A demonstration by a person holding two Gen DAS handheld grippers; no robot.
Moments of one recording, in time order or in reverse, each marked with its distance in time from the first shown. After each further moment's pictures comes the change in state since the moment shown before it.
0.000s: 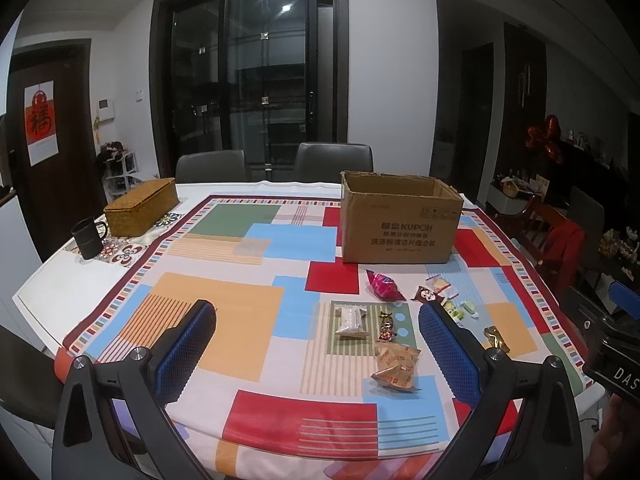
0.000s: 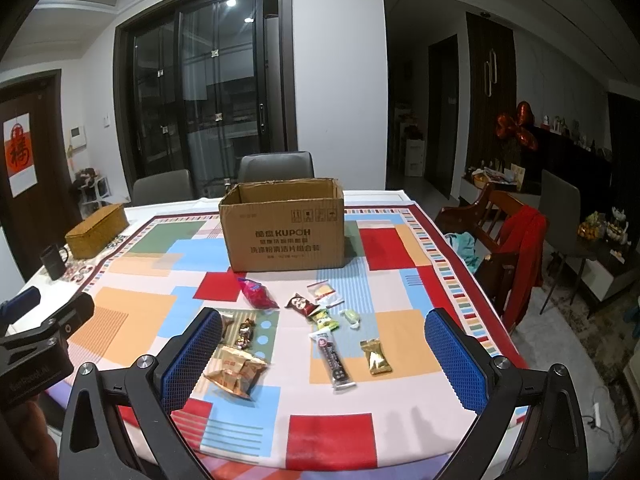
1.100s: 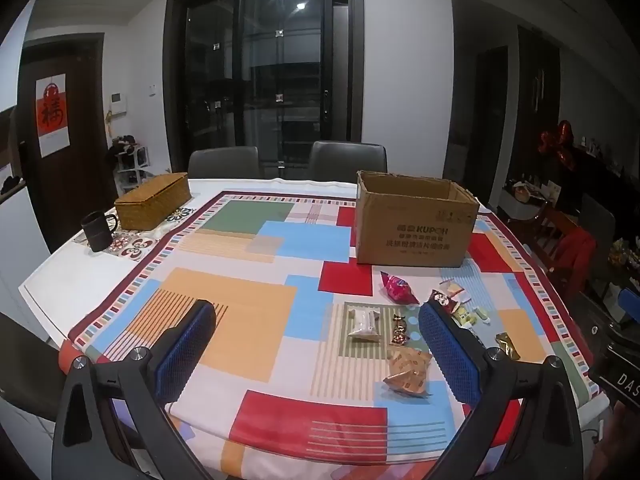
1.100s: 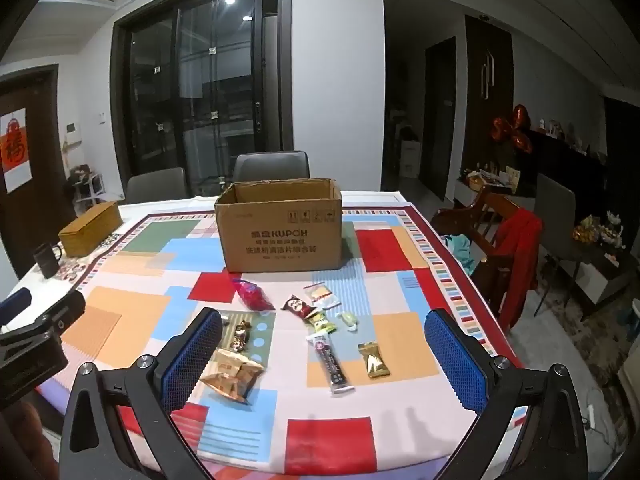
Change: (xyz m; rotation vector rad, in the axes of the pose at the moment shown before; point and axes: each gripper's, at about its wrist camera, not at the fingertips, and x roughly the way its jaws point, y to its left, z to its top) left arm 0.006 0.006 -0.004 -0.031 -0.003 0.036; right arm 0.001 0.000 0.000 -0.013 -0.009 -0.017
